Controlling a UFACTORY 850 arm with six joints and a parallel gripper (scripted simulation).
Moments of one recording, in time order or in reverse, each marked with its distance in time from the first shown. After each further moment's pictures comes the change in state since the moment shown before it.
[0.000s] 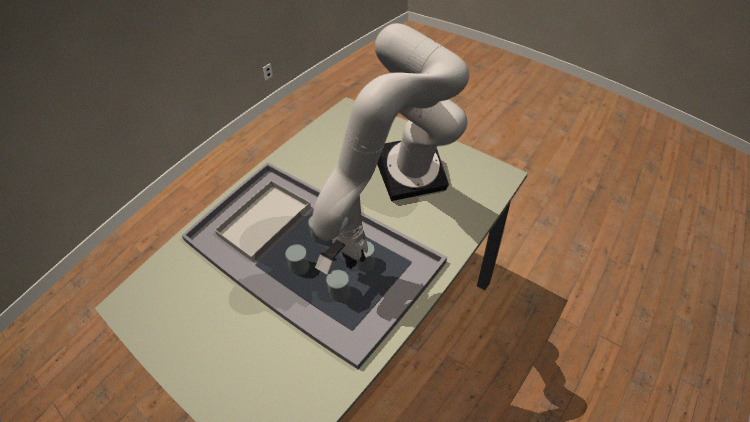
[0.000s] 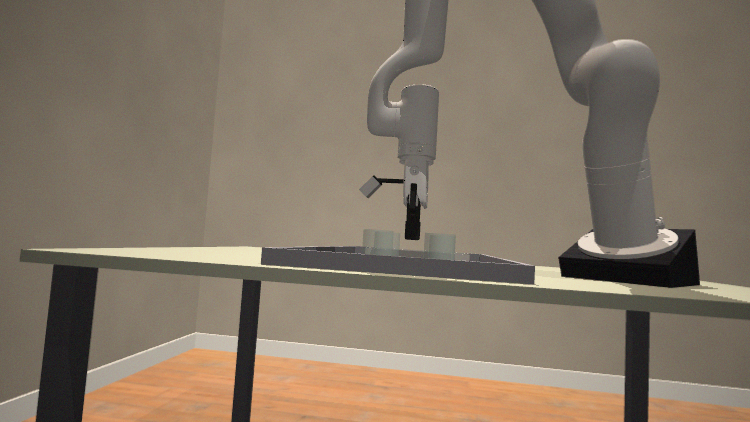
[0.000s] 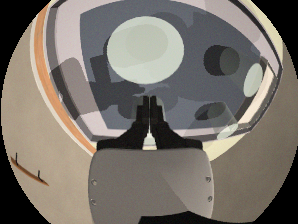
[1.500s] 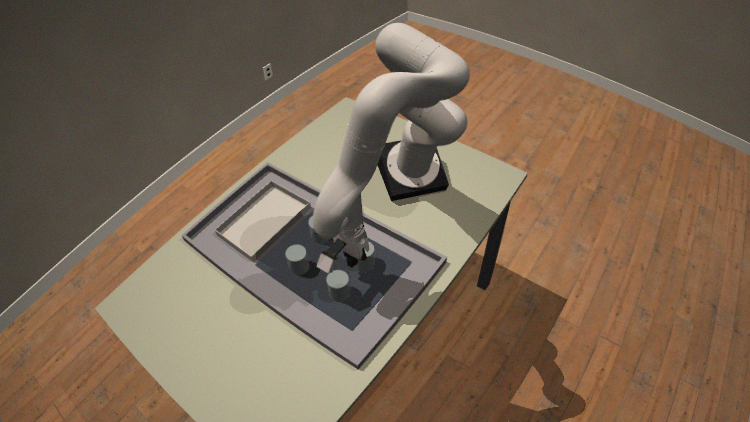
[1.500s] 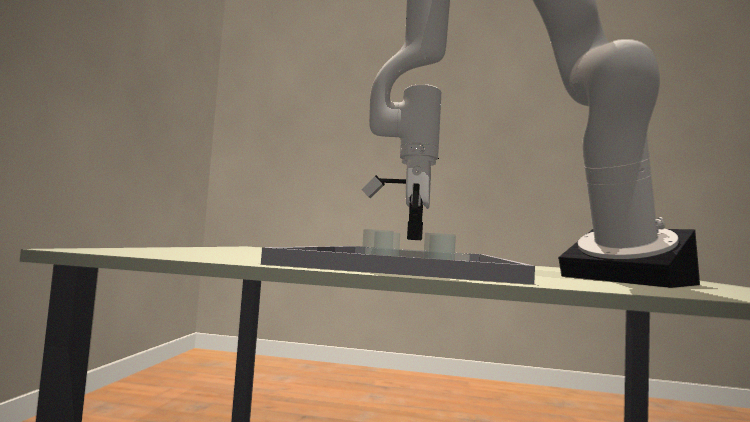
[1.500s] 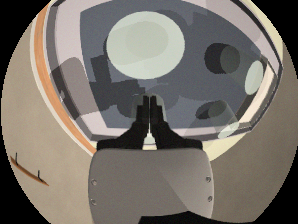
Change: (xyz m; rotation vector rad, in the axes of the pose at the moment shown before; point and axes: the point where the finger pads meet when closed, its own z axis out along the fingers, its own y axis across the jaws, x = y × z) arm -0.005 0.000 0.000 0.000 0.000 0.000
